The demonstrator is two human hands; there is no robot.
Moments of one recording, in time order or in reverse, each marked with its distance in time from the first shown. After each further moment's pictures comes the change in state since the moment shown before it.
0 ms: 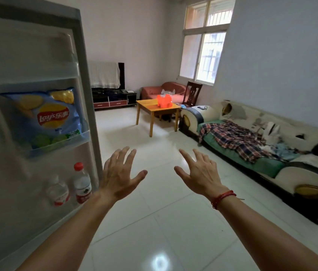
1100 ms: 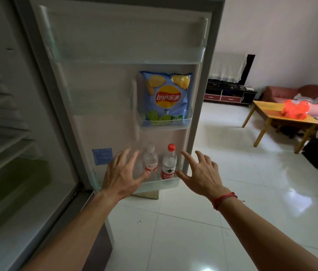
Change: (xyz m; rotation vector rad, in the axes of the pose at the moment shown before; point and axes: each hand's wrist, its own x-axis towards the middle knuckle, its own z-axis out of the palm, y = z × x) left_hand -0.139 -0.102 -0.057 0.246 0.049 -0.718; right_hand 0.066 -0.195 0.072 0.194 -0.191 -0.668
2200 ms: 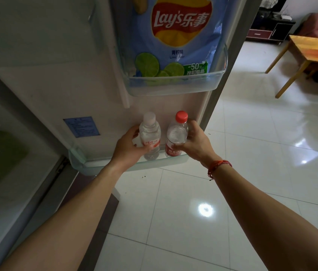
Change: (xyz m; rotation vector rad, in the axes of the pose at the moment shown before) left_hand 0.091 -0.032 0.140 -0.853 -0.190 -0.371; right_hand 0.135 0.019 0.125 0.830 -0.182 0.221
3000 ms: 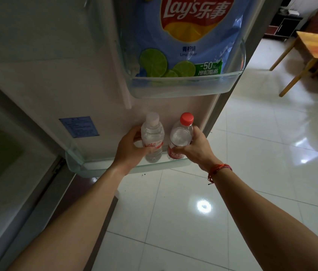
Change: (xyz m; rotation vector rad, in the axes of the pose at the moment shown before) left_hand 0.016 -0.010 0.009 -0.119 0.048 -0.047; right_hand 0.019 0.011 0.018 0.140 -0.017 0.055
